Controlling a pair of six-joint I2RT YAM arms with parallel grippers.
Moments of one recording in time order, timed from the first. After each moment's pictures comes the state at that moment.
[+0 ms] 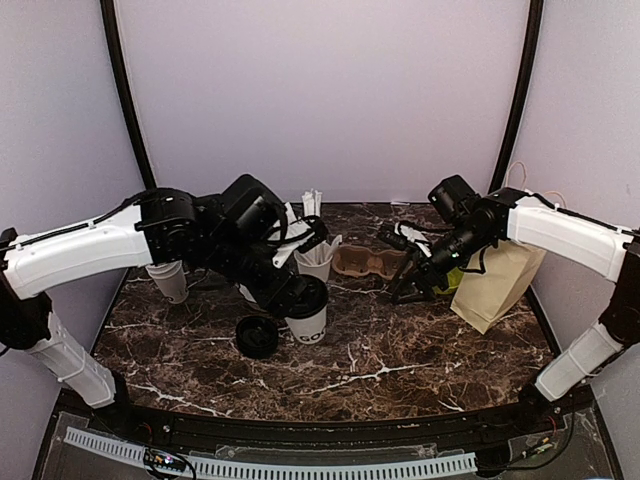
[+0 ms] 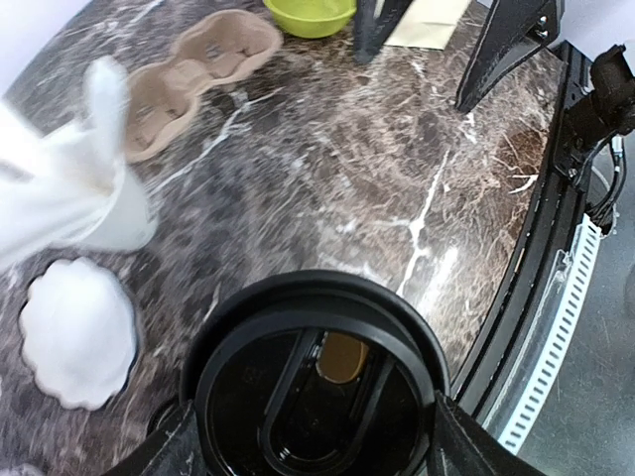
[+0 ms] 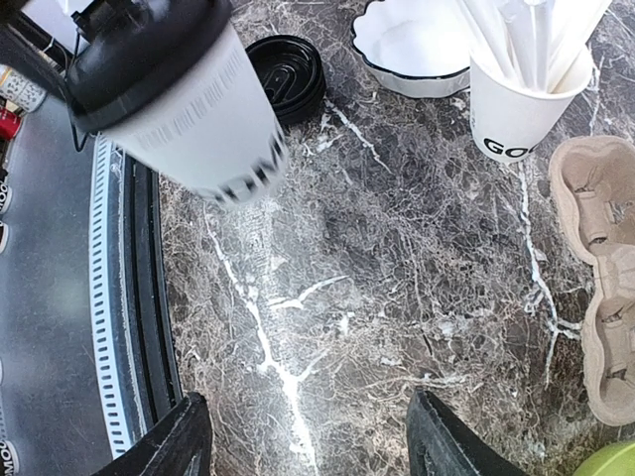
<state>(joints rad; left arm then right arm) -1.06 1.56 1.47 -0.84 0.01 -0.11 0.57 1.48 1.23 -0.89 -0.68 -0.53</state>
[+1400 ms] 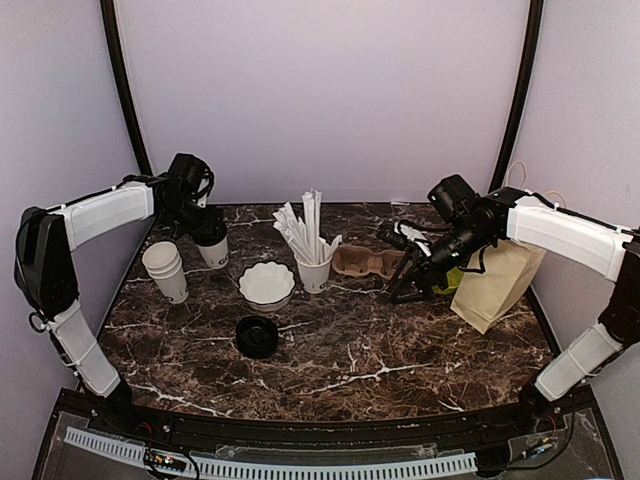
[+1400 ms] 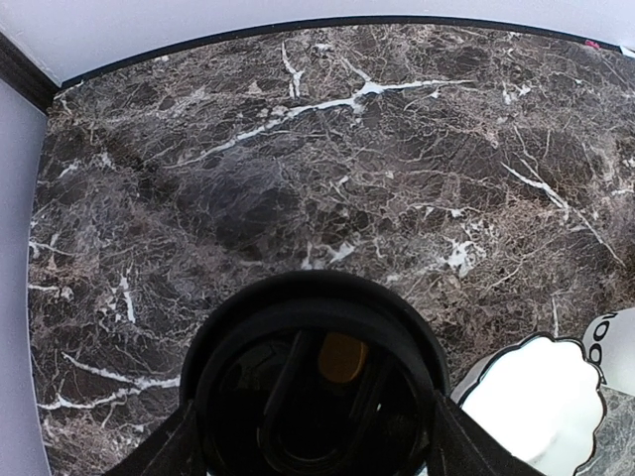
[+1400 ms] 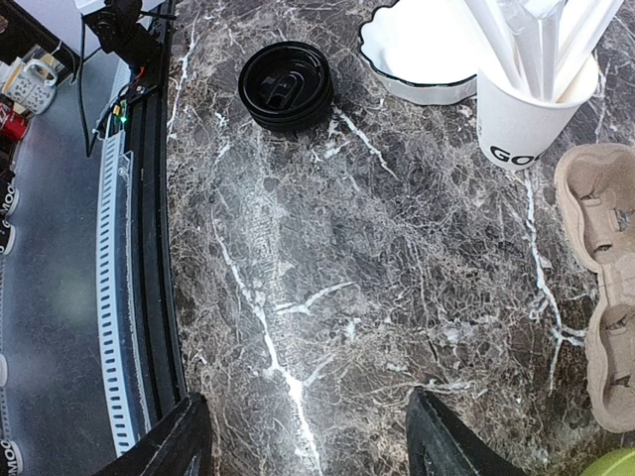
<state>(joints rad) -0.32 1.70 1.41 -0.64 -0.18 -0.19 0.57 1.49 1.23 -0.90 -0.70 -0.53</state>
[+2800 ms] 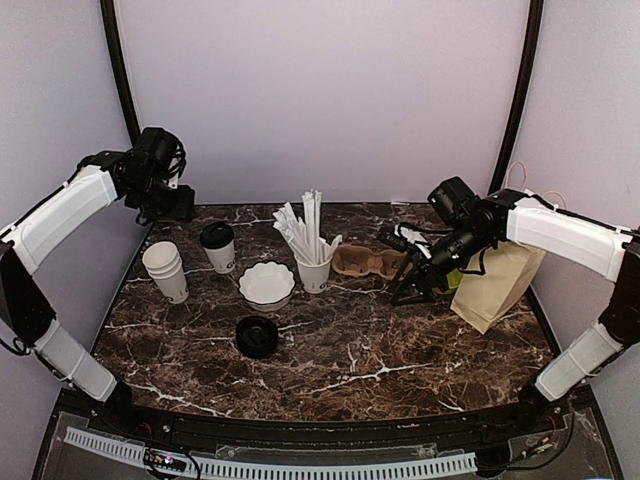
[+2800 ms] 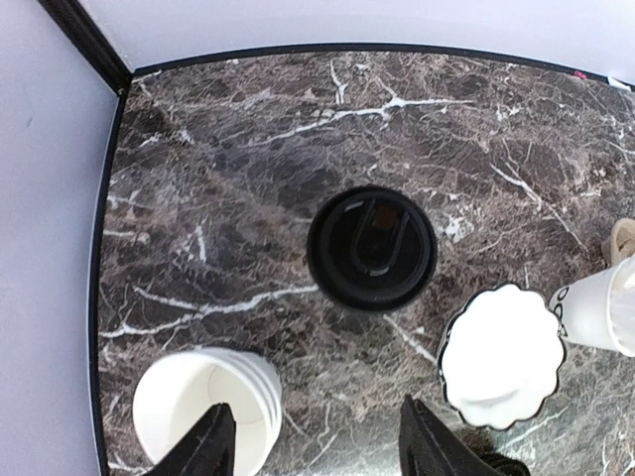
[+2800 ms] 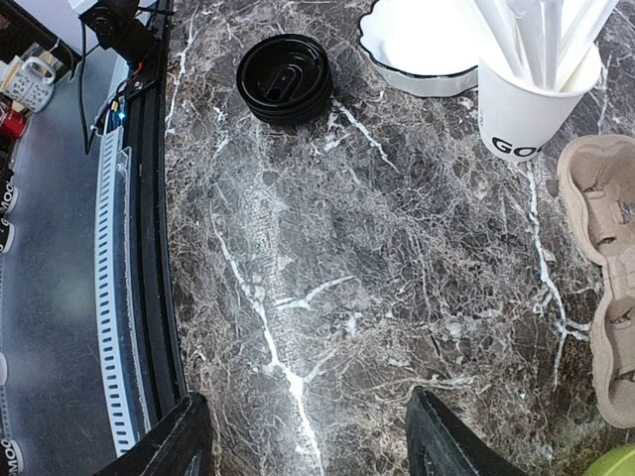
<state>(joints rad) -0.30 1.52 1.52 -0.92 -0.21 -0.24 0.57 1.48 1.22 -0.89 -0.69 -0.53</state>
